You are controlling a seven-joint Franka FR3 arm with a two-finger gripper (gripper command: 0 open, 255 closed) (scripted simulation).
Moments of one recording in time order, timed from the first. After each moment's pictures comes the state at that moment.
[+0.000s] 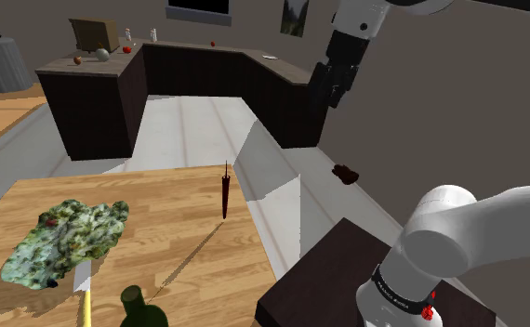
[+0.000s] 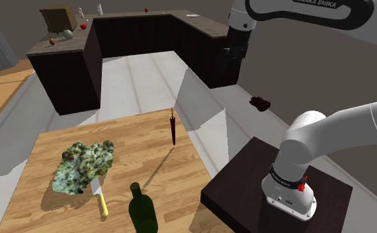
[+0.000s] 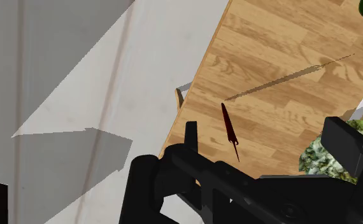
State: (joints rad) arm 0.01 -0.81 0.04 -2.27 0.05 1.59 0.07
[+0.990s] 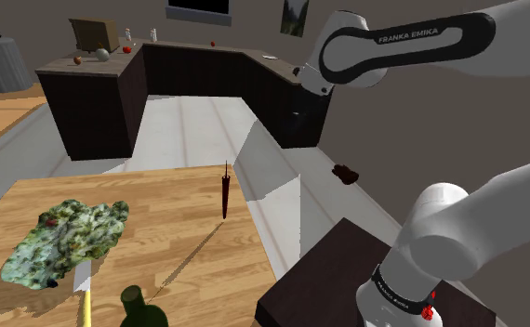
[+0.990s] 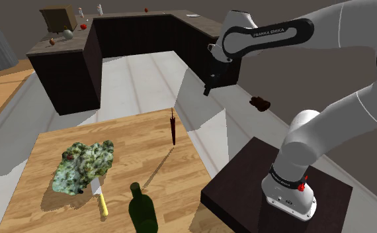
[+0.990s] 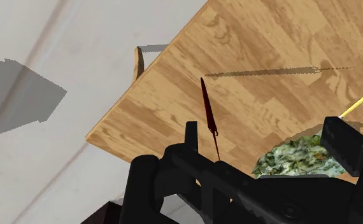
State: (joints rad) arm 0.13 -0.59 -0.17 -2.50 0.08 2.13 -0.40
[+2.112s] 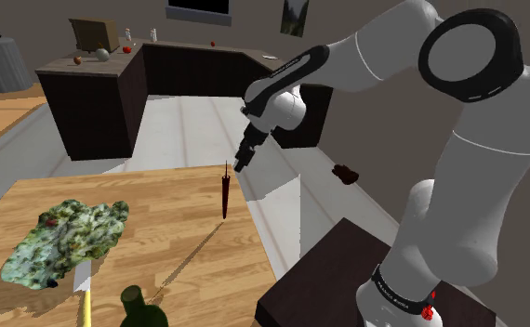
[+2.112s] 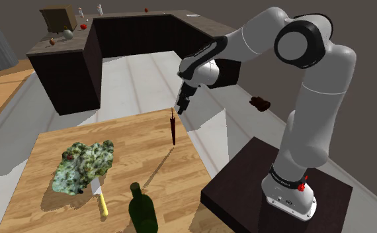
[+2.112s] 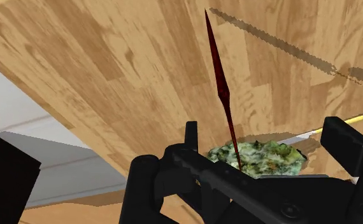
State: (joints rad) arm 0.41 0.09 -0.39 -2.26 0.67 2.49 -1.33
